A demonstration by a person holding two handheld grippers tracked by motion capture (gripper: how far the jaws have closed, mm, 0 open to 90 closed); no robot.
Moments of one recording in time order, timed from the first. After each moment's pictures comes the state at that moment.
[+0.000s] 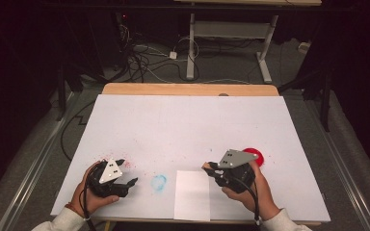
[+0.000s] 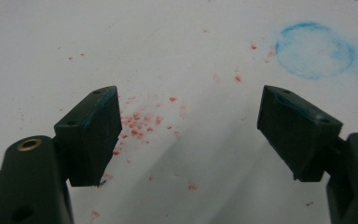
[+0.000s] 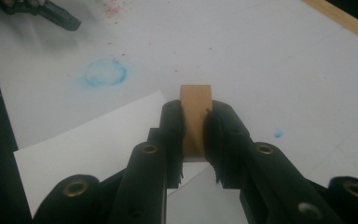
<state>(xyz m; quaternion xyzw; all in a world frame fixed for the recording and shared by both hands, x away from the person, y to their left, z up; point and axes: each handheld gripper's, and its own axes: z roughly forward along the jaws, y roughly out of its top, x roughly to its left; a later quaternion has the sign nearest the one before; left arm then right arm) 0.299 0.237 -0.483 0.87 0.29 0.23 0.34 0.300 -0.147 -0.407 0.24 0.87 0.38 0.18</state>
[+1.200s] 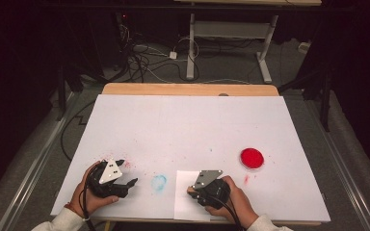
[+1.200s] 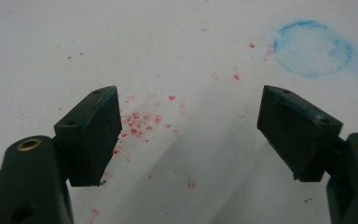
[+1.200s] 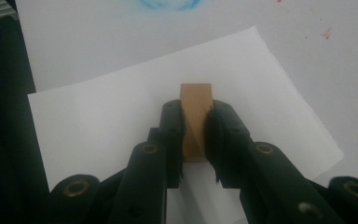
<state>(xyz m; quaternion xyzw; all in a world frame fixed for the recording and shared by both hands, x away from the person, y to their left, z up) 0.298 0.238 -0.482 0.87 0.29 0.23 0.33 0.292 -0.104 -0.472 0.18 0.93 0.31 0.11</state>
